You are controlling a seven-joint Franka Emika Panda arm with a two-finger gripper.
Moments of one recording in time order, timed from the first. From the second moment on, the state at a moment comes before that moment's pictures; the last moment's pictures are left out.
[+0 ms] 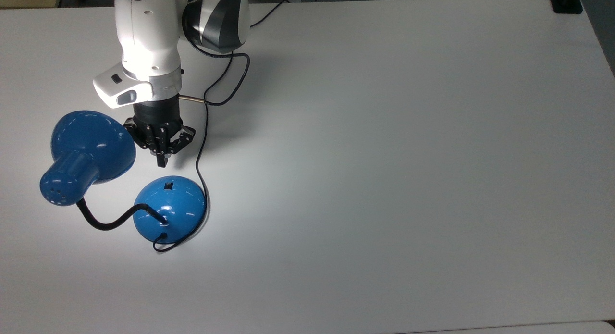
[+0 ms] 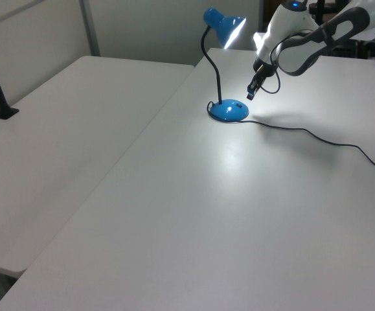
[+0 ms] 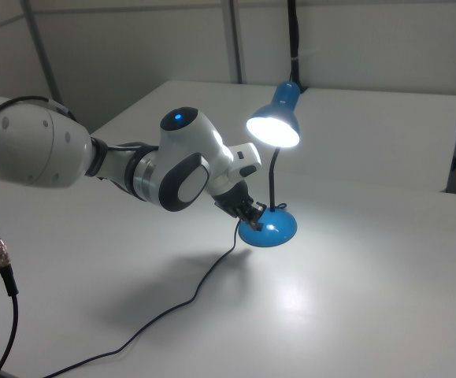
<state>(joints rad) -0.05 0.38 -0.17 -1.89 0.01 2.67 -0.12</state>
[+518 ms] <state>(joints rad) -0.05 0.42 -0.17 -1.89 0.01 2.78 -0.16</state>
